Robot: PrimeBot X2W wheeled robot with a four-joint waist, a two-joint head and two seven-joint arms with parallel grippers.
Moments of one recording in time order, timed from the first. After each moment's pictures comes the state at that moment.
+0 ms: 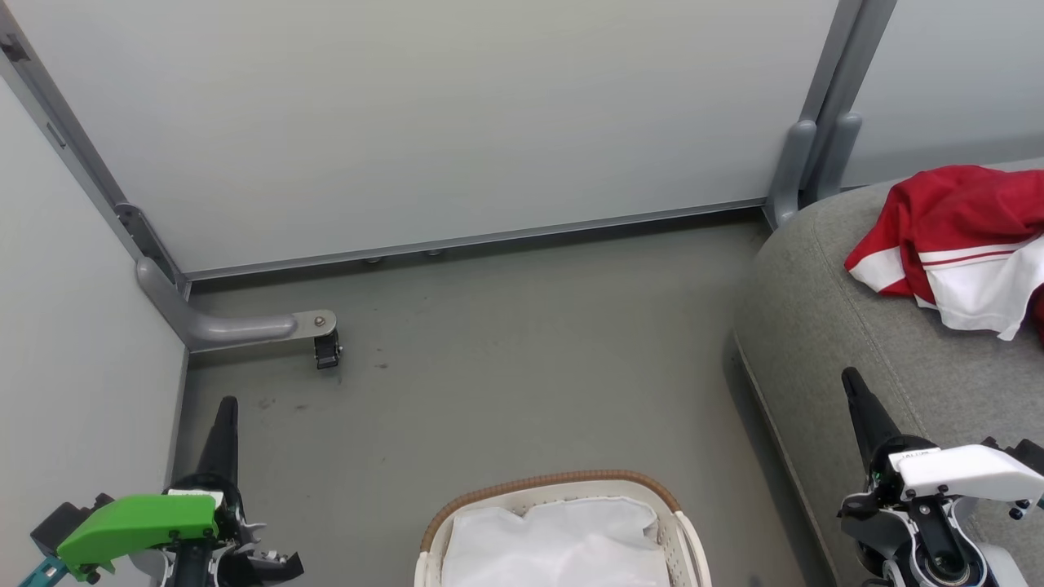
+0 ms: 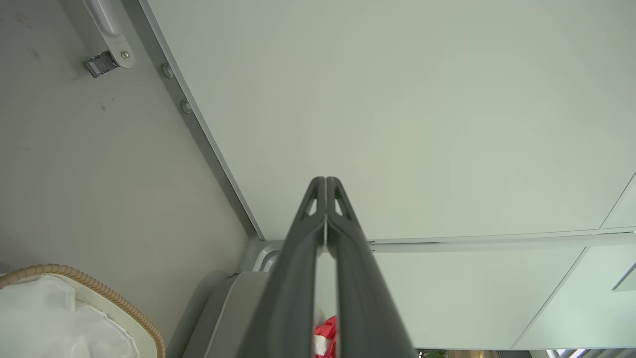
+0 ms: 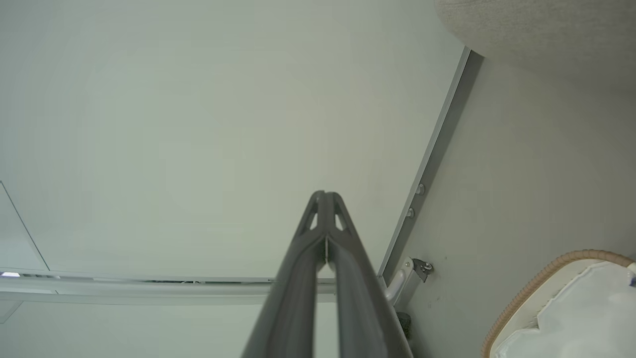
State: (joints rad) left arm -0.08 0.05 0.09 0.26 -1.50 -0.12 0.08; right arm -0.11 -0.05 -0.10 0.27 1.48 0.13 0.08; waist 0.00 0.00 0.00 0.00
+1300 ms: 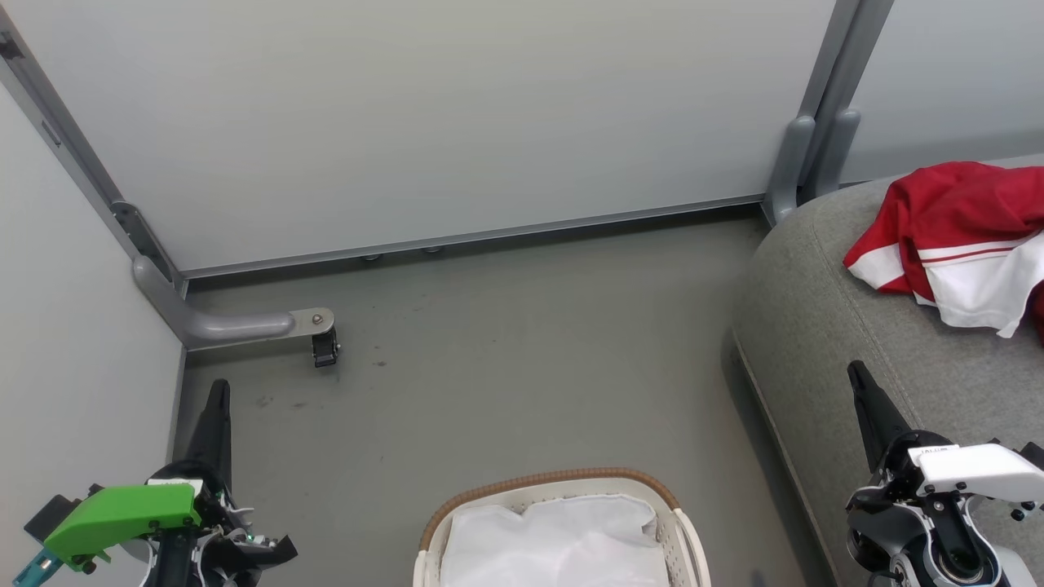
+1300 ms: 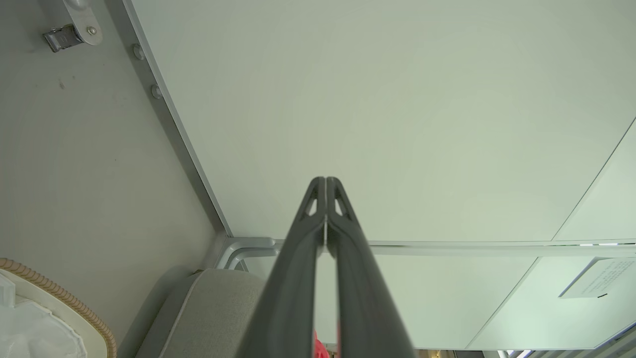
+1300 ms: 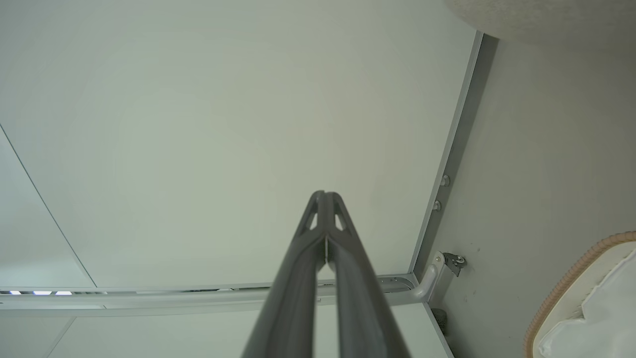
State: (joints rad) left arm -0.10 0.05 0.11 0.25 -1.61 -0.13 0.11; right arm -0.11 -0.05 -0.11 0.25 1.61 0.13 0.11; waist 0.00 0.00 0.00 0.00
